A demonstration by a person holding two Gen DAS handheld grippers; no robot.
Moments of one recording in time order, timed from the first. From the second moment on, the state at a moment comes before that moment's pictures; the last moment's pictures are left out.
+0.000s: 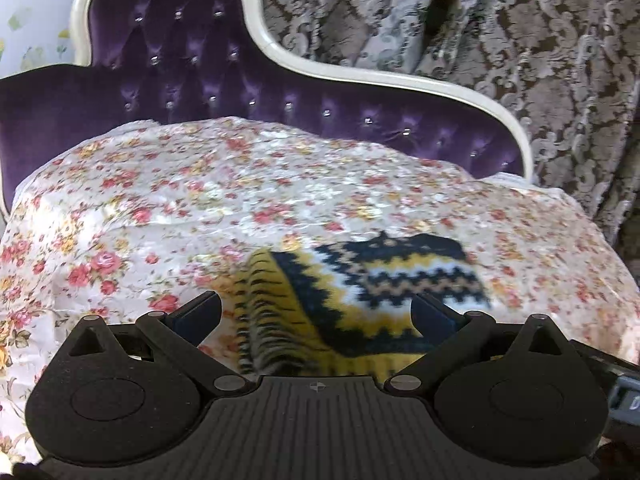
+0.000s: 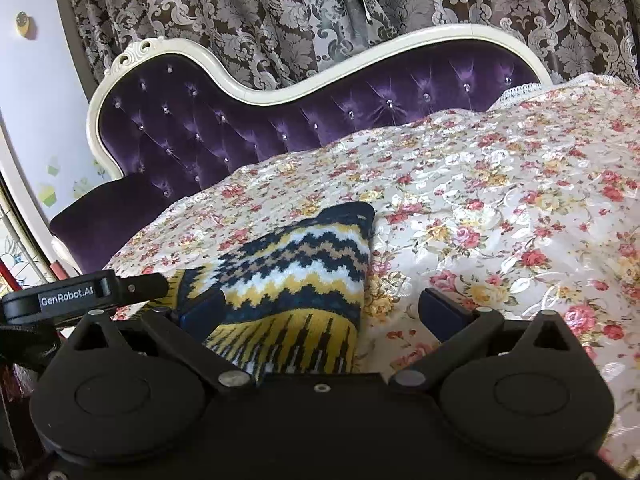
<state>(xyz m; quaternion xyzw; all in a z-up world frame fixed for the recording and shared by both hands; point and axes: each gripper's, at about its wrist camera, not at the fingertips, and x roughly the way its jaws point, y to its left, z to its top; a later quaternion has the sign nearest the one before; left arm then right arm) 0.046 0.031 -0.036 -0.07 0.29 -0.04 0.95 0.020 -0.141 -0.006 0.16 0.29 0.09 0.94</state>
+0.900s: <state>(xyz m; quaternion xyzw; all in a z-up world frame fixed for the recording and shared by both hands) -0.018 -0.028 -0.030 0.06 0.33 0.01 0.94 -0.031 -0.144 0.016 0.13 0.35 0.07 0.93</state>
